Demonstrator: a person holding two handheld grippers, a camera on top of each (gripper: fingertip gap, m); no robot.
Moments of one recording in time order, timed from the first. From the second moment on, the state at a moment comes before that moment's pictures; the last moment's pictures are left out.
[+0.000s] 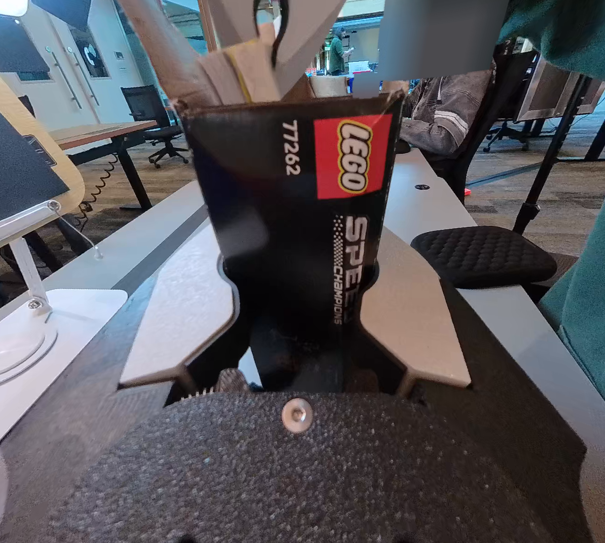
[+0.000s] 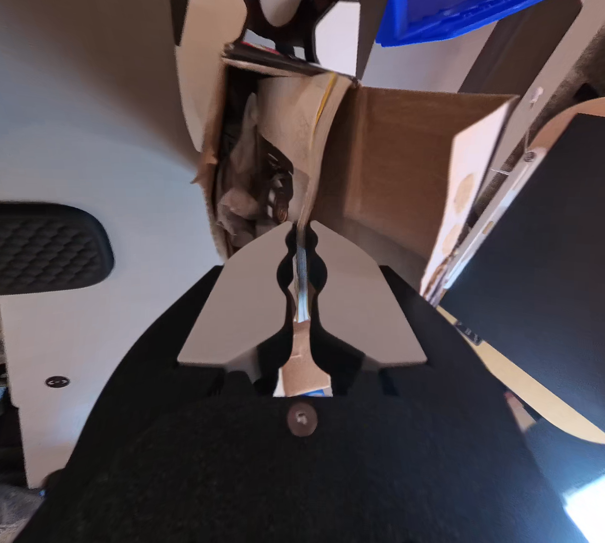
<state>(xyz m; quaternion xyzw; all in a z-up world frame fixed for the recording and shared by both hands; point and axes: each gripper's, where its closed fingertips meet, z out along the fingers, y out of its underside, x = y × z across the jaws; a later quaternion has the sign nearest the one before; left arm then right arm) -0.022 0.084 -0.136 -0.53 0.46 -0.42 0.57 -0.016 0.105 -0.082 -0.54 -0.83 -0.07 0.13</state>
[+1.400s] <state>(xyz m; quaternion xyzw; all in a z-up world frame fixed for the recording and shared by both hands) -0.030 0.094 -0.134 -0.54 0.44 -0.44 0.57 0.008 0.100 -0.025 -0.56 -0.75 -0.03 0.34</state>
